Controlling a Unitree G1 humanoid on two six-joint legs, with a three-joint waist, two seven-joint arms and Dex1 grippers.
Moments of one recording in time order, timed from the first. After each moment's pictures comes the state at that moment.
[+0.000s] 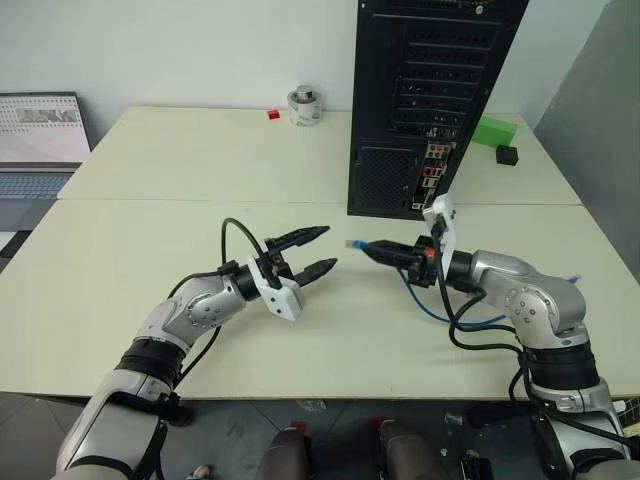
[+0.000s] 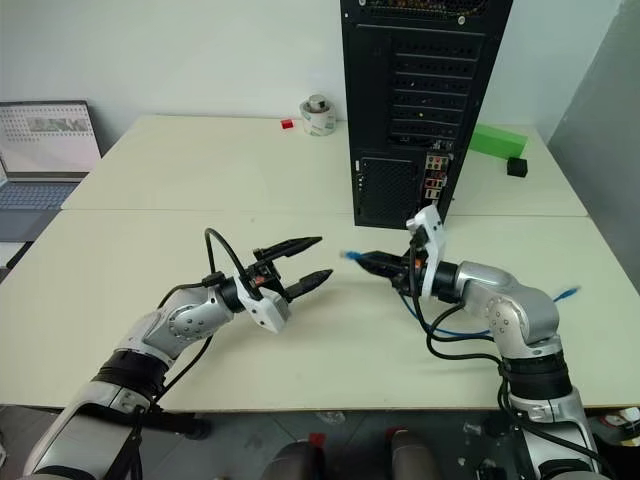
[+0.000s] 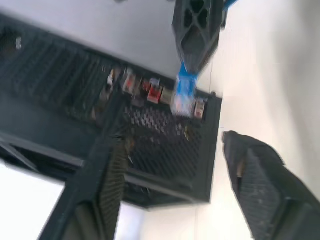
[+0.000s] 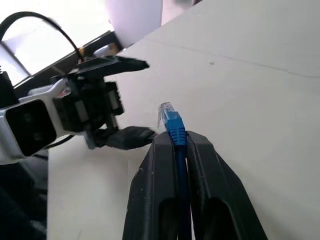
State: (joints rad) left arm -0.54 0.62 -0.28 0.49 0.33 -0.95 -0.27; right arm -0.54 -0.38 -0.03 -0.17 0.64 0.86 0.67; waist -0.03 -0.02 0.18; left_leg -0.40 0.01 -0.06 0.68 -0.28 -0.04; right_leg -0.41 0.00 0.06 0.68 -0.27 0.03
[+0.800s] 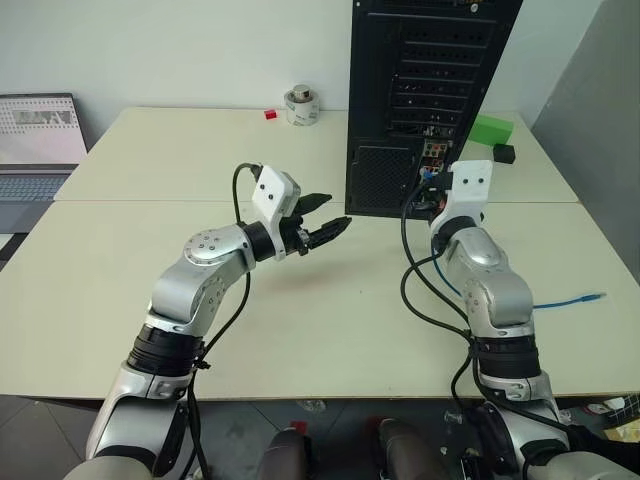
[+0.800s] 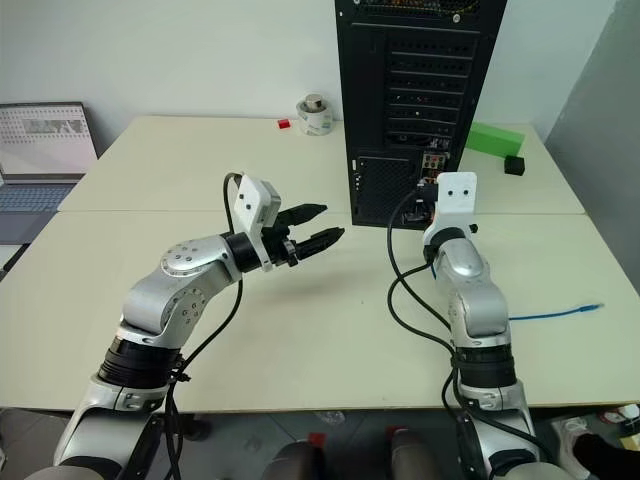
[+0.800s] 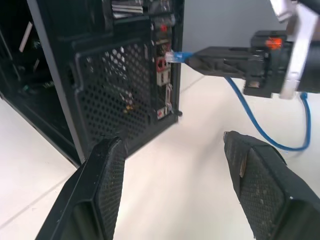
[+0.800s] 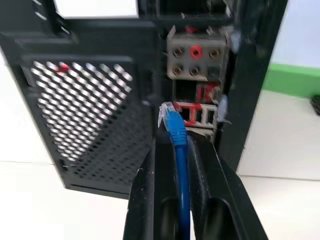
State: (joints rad) left arm -0.62 0.50 -0.13 -0.05 -0.51 0.45 -0.67; right arm -0.62 -0.11 -0.05 -0.03 0.12 0.53 -0.06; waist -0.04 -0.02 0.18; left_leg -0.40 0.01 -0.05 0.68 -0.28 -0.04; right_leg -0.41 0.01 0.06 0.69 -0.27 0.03
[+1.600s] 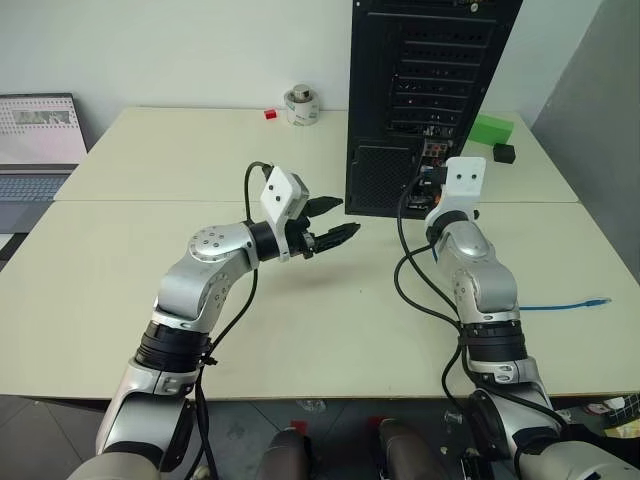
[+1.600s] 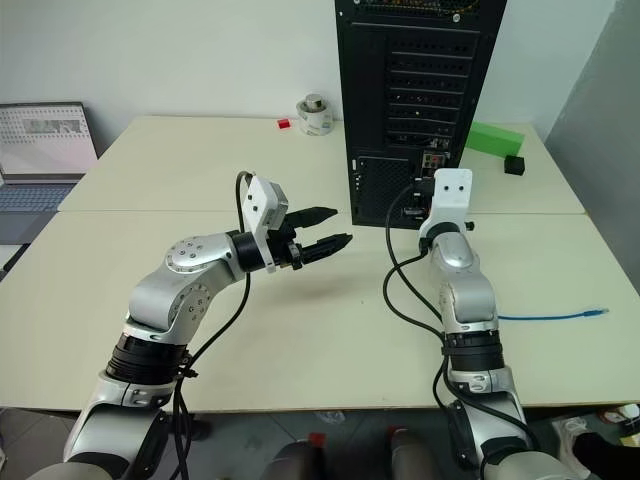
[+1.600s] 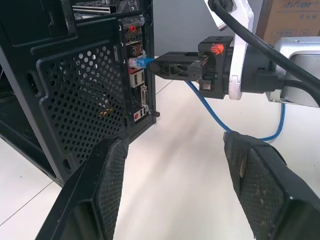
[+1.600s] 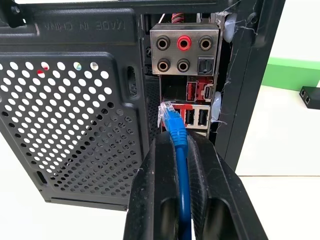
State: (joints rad) left arm -0.64 0.48 -0.11 -0.04 -0.45 0.45 -0.78; right arm -0.69 -0.09 -0.08 0.09 0.10 0.47 -0.09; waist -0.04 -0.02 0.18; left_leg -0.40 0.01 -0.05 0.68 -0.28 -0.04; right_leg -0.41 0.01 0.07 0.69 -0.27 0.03
